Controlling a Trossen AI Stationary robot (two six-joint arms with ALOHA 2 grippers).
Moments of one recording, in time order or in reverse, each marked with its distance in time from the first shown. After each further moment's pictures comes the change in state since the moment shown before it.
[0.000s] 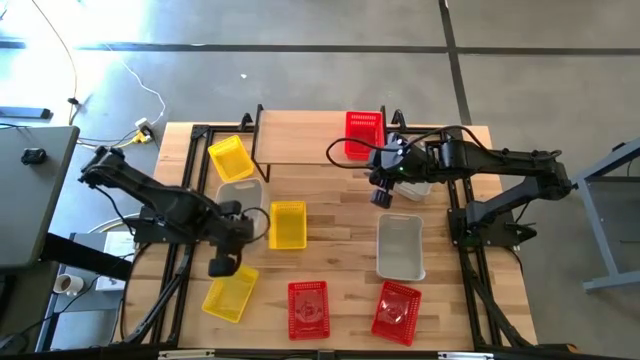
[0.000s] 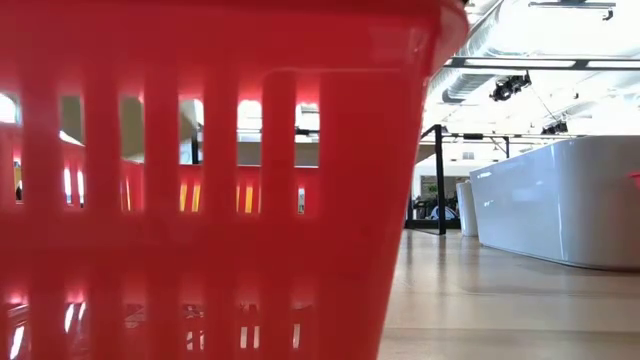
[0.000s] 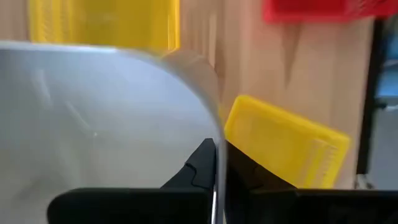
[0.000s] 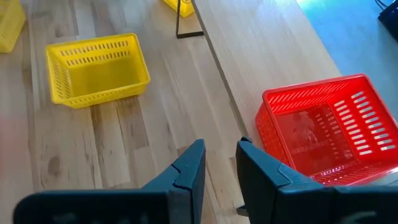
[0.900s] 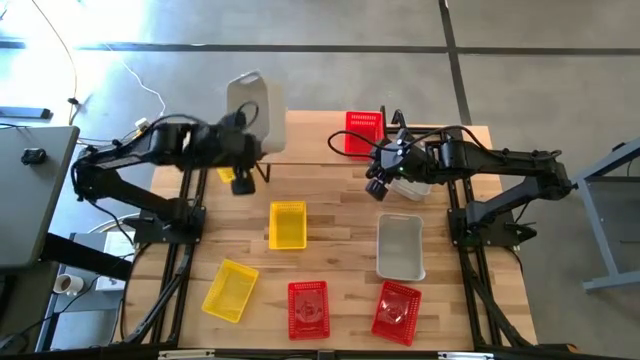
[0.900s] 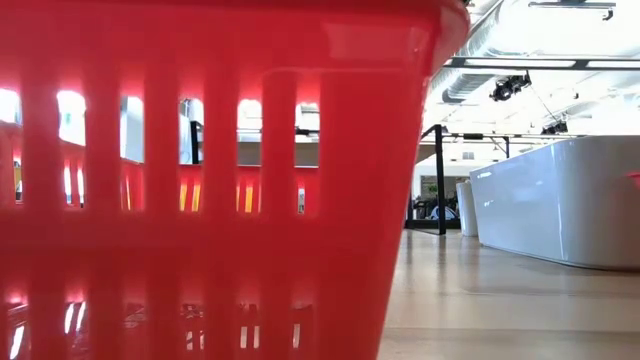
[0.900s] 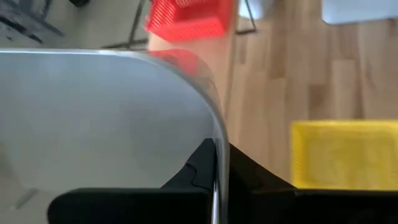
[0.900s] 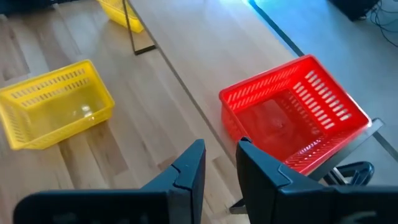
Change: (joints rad) left arm 0.584 -0.012 0.309 0.137 -0.307 0.785; right arm 0.000 0.000 0.000 0.000 0.152 0.190
